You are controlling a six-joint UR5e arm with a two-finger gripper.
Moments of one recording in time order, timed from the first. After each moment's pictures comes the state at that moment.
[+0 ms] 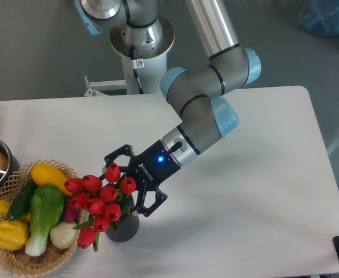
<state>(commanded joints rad) 2.51 -1.99 -1.70 -0.87 0.40 1.13</state>
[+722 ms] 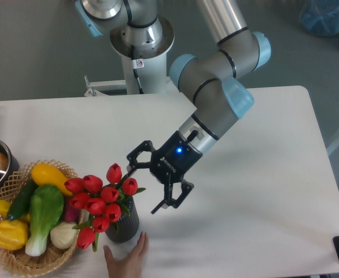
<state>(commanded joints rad) 2.57 -1.89 -1.70 -0.87 0.76 1.22</state>
